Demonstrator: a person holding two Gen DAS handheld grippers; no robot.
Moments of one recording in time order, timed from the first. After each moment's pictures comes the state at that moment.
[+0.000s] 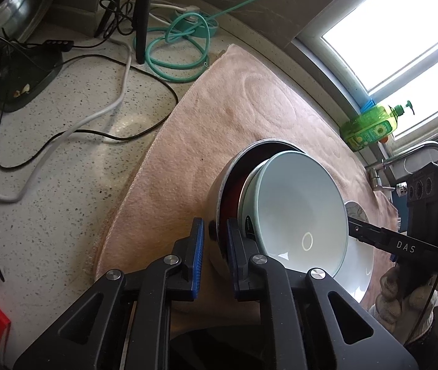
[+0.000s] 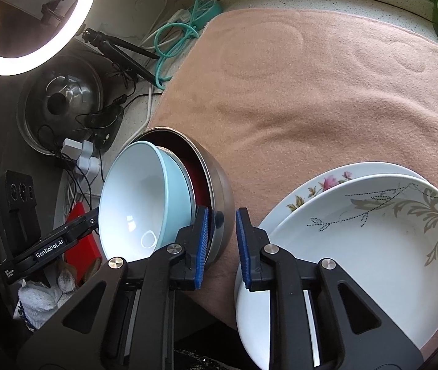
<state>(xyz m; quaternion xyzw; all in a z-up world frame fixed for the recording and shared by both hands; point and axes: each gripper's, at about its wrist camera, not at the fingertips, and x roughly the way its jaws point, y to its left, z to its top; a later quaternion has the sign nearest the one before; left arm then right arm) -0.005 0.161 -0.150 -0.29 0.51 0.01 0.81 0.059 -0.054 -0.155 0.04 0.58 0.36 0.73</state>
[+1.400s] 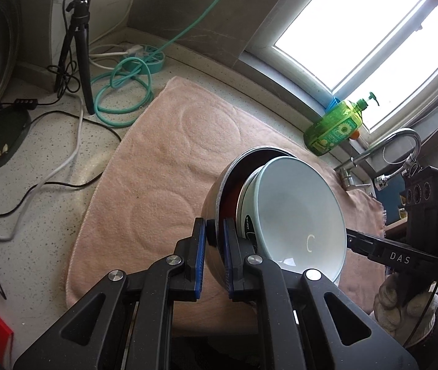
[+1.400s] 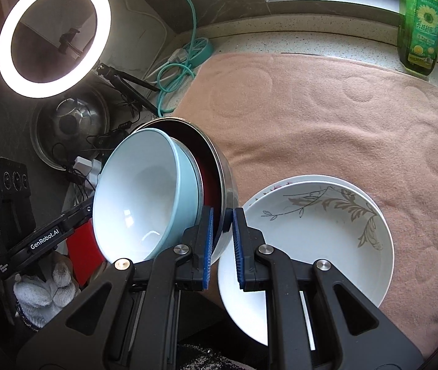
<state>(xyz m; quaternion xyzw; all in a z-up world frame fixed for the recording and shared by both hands) 0.017 0.109 -0.087 -0.24 0.47 -0.03 0.85 0.047 -0.118 -0.094 0.06 0.54 0.34 0.77</state>
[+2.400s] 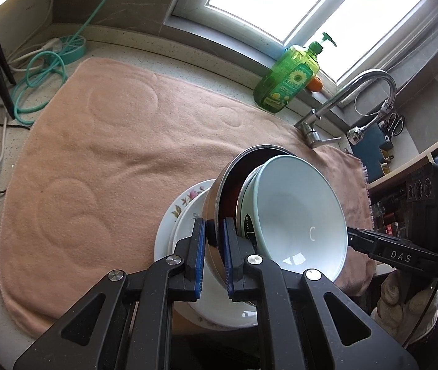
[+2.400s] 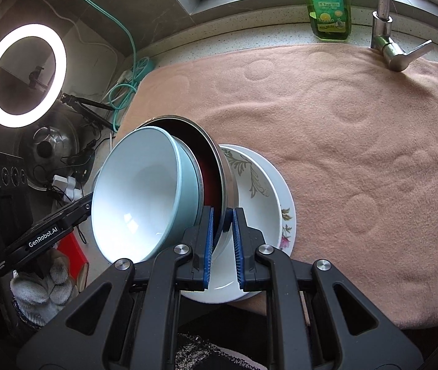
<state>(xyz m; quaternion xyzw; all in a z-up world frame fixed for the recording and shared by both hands) 0.045 0.007 -0.097 -0.19 0.51 -0.12 0.83 0.034 -0.235 -0.105 0.10 0.54 0.26 0.79</state>
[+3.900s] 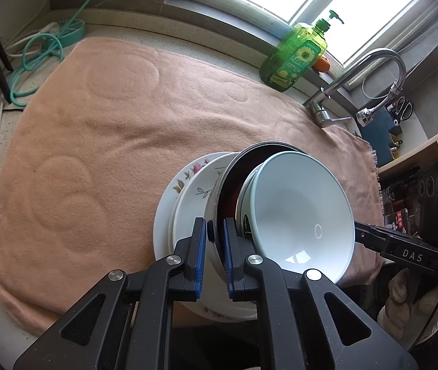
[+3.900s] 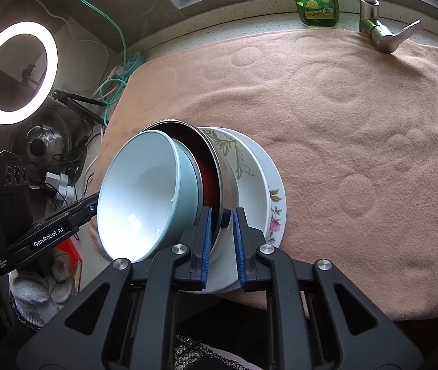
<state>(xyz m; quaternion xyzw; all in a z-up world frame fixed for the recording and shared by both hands) 0.039 -0.003 -0.116 -0.18 0.53 -0.11 0.82 0.022 -0.245 -0.122 0.10 0.55 0.24 0.79</state>
